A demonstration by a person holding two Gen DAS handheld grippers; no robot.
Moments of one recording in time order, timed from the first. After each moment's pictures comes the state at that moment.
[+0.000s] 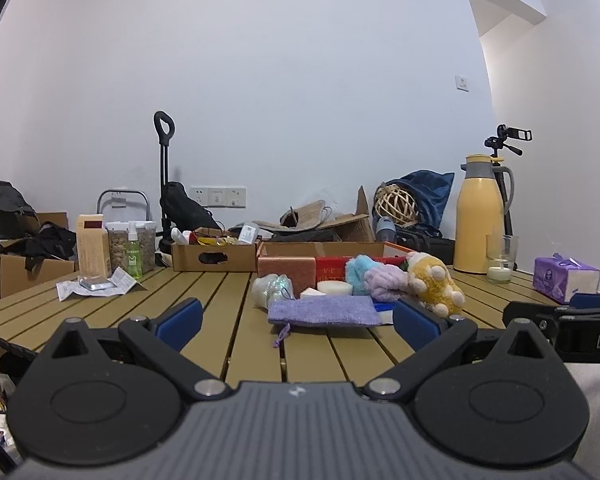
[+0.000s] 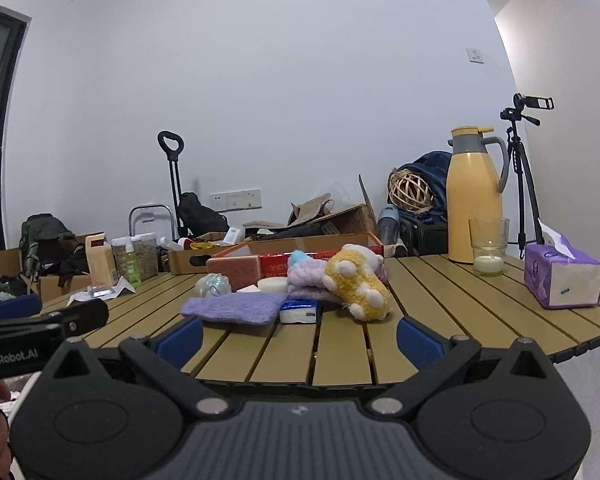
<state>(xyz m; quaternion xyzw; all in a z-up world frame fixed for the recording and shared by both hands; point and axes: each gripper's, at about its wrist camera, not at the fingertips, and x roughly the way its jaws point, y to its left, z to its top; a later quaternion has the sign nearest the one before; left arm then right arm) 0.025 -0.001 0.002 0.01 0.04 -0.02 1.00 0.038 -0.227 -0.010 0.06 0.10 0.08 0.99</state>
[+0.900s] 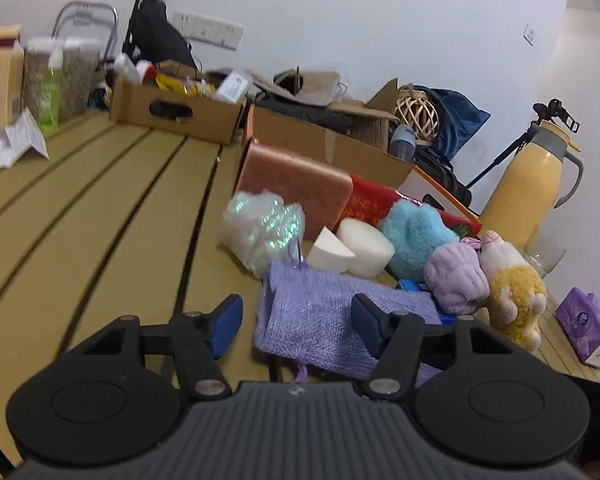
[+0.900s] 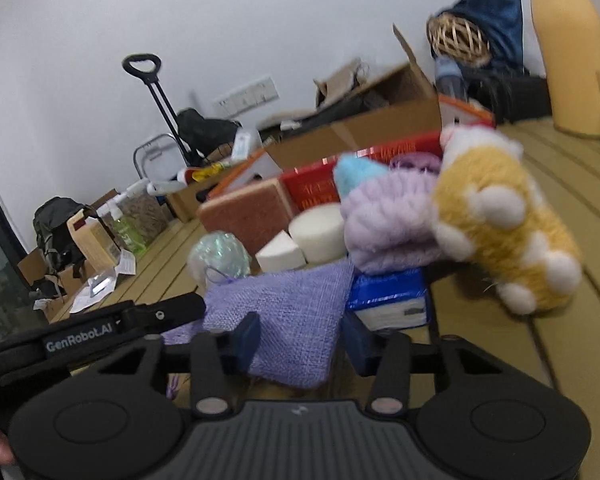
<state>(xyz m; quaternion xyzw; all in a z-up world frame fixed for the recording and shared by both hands) 0.288 0.063 -0.020 -0.16 0.27 -0.10 0.94 0.292 -0.173 -0.038 0.17 0.30 0.16 0.92</state>
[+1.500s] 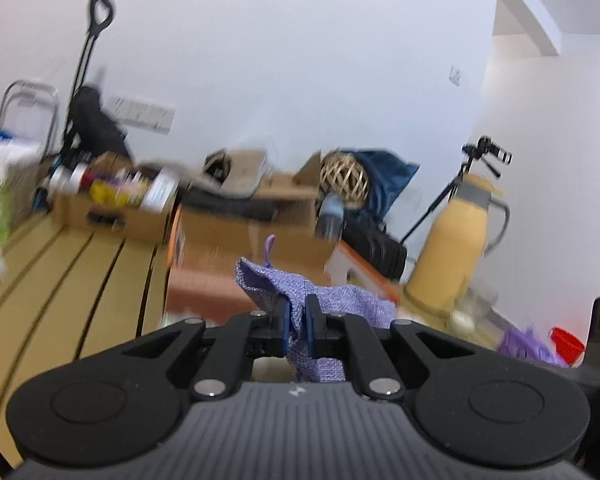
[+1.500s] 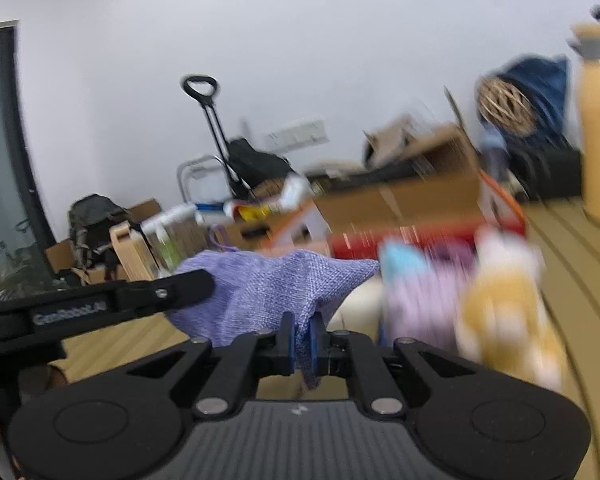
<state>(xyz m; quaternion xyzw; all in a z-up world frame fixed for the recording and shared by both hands) 0.286 0.045 0.077 -0.13 0.15 -0.17 0.96 0.285 -0.178 0.032 0.11 0.22 0.22 0.94</state>
